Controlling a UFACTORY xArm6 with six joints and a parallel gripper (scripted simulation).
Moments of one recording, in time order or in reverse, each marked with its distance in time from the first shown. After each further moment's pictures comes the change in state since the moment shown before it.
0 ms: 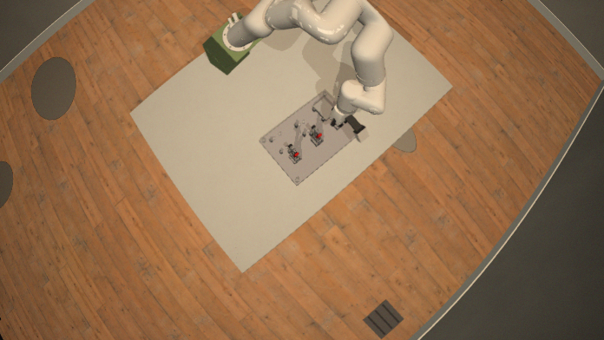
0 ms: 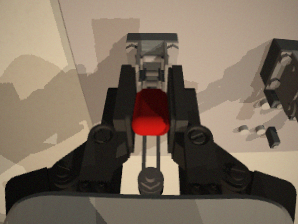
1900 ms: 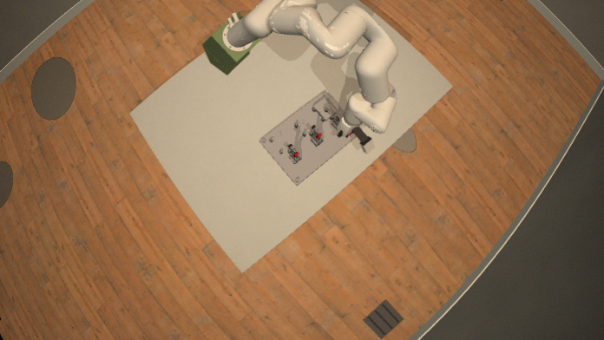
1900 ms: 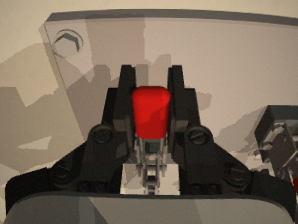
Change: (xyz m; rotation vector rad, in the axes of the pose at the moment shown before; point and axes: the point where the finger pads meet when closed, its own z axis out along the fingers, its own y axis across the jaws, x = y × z) arm 0.042 0.000 0.030 0.001 0.001 0.000
